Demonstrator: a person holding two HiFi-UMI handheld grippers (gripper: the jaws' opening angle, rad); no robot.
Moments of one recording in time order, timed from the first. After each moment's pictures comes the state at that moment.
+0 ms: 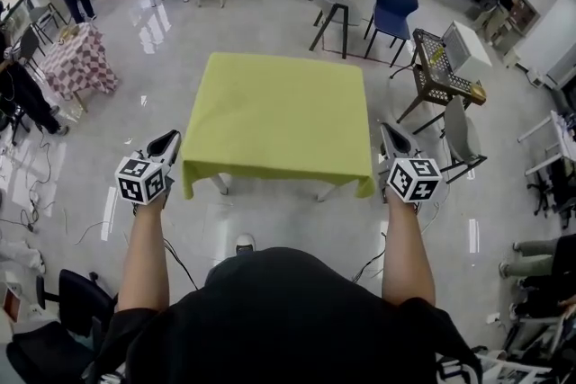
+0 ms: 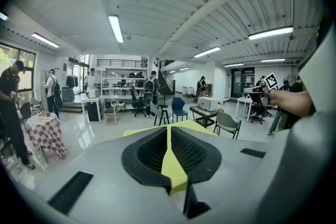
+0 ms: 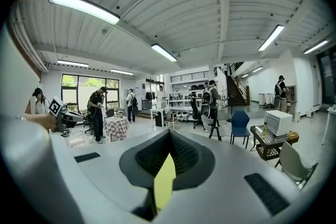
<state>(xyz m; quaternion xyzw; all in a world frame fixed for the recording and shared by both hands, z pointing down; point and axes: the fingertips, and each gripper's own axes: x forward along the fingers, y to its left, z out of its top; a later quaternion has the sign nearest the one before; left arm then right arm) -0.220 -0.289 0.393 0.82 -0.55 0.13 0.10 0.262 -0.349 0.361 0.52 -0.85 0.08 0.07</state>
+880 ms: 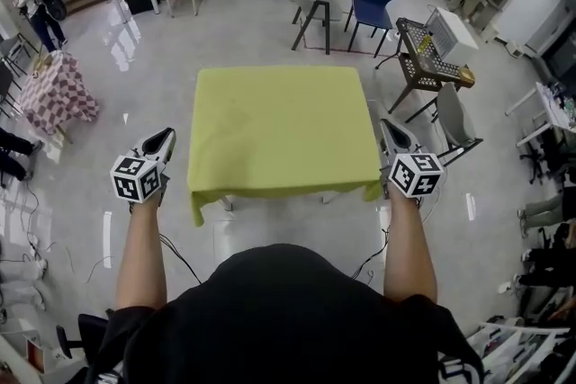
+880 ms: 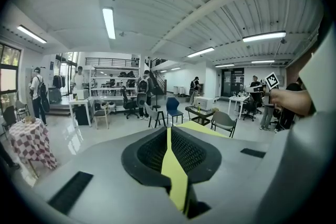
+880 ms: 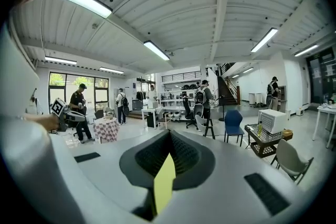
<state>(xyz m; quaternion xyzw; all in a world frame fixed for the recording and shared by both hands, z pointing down) -0.330 -0.440 0.397 0.85 -0.49 0.14 0.09 0.166 -0.434 0.363 0.57 -0.82 0.09 0.07</state>
